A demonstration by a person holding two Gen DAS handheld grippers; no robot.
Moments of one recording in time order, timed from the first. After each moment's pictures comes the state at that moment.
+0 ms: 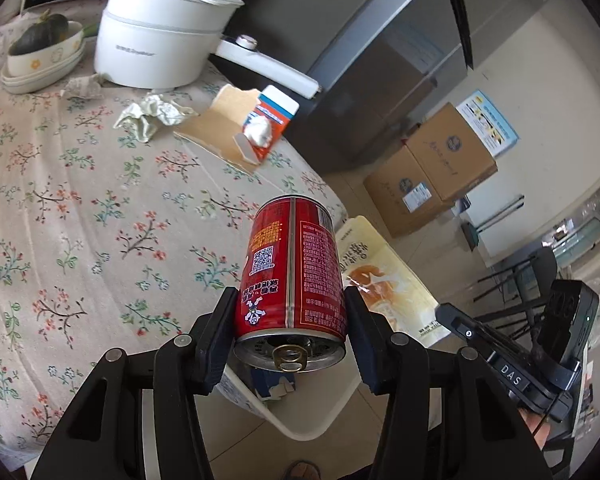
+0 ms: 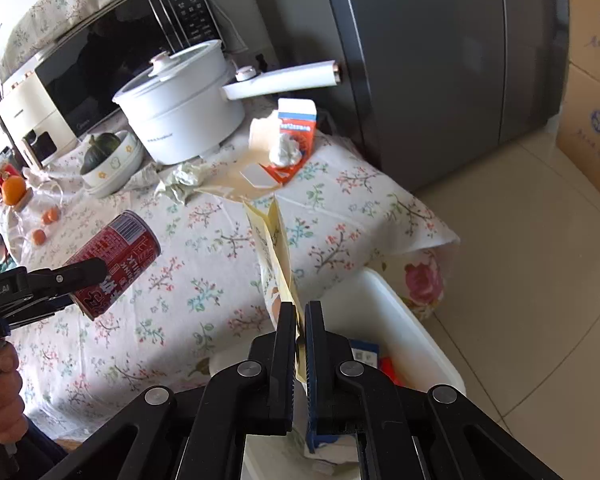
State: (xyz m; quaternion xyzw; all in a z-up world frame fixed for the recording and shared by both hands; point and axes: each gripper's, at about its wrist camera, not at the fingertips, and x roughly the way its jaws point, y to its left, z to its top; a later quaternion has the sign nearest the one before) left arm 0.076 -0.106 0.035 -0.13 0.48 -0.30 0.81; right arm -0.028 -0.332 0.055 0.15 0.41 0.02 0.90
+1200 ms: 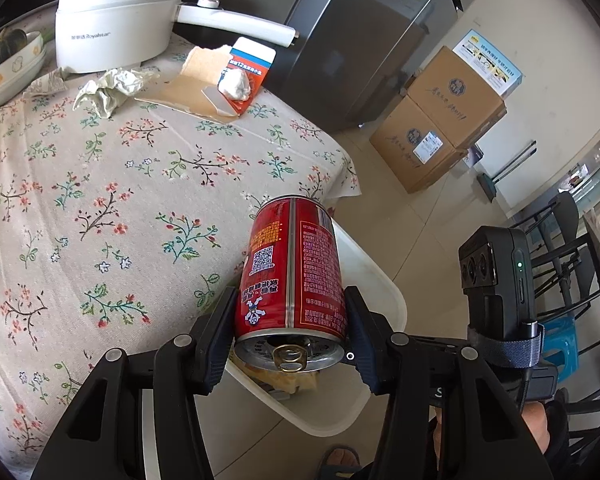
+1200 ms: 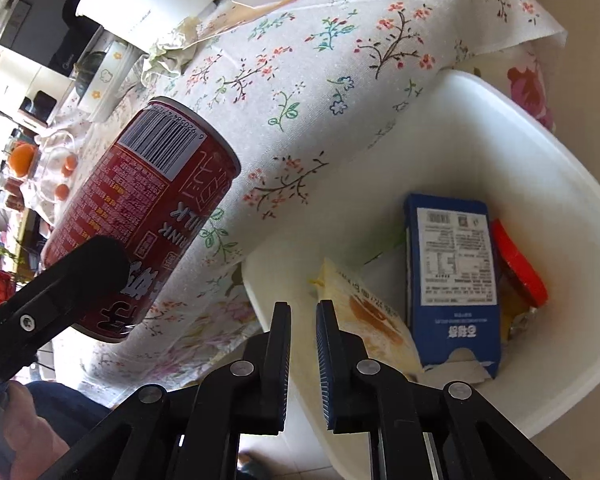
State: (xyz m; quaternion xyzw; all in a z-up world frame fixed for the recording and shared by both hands) left arm 0.071 -0.149 -0.007 -0.05 0.51 -0.30 0.81; right arm 0.013 -0.301 -0.072 0.31 0.54 0.12 0.77
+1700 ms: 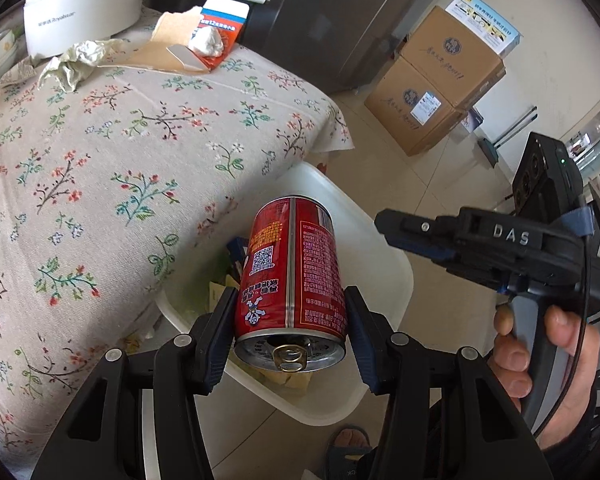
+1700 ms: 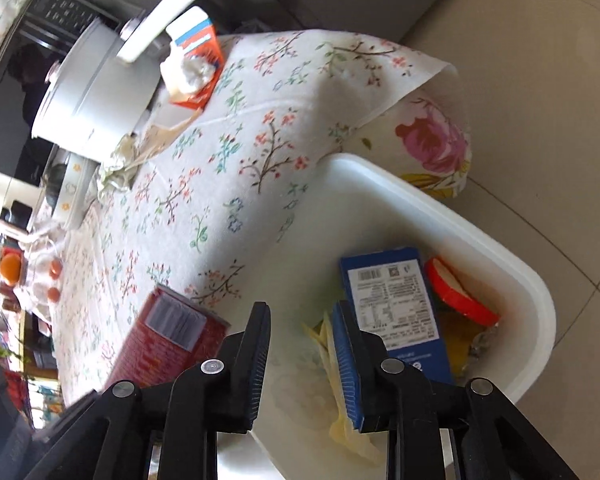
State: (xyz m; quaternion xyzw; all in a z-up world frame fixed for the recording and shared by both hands) left arm 0.057 -0.186 -0.043 -0.01 0.55 -0.31 0.78; right arm 0.005 -0.376 -0.055 0.38 0.49 0.01 0.78
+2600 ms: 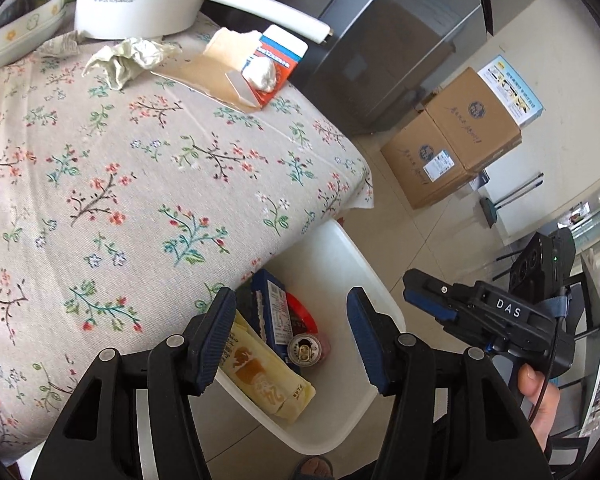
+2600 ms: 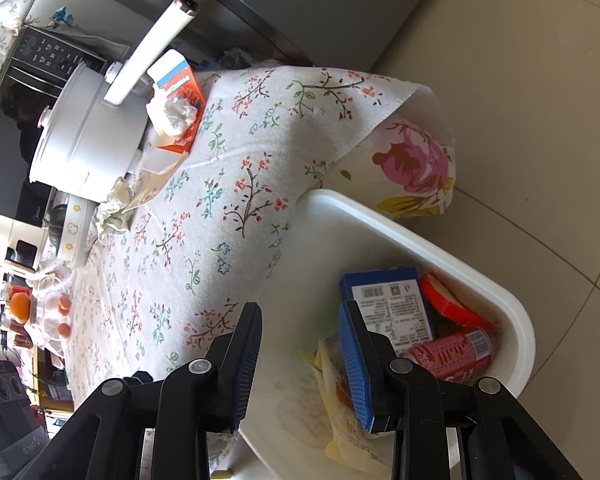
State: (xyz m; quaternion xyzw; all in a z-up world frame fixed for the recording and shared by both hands) left arm 0.095 -0.142 -0.023 -0.11 0.53 -0.27 0.80; right arm 0.008 -0.397 -0.053 0.41 0.47 -0.01 0.78
